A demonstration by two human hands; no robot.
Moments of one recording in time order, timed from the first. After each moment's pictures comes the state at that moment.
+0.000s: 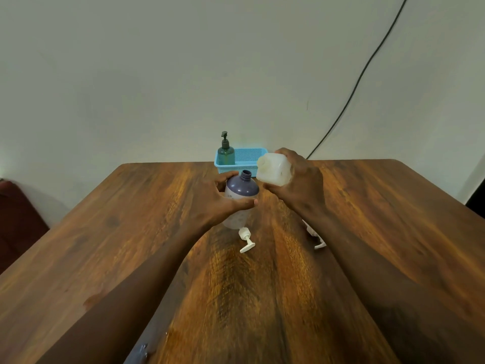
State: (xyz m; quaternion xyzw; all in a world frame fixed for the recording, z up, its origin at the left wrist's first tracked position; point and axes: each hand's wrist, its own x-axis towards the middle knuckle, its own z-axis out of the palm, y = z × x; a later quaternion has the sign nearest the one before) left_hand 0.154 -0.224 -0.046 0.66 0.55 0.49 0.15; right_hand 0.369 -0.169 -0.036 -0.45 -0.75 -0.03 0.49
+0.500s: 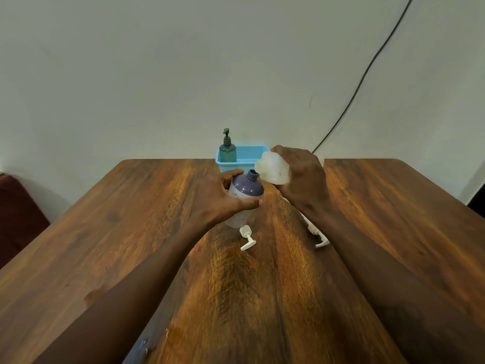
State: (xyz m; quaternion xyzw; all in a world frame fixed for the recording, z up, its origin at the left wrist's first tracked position) left_hand 0.155 -0.222 -0.046 0.69 0.56 0.45 0.12; right_hand 0.375 -0.159 -0.036 -0.41 -0.79 -0.14 0.44
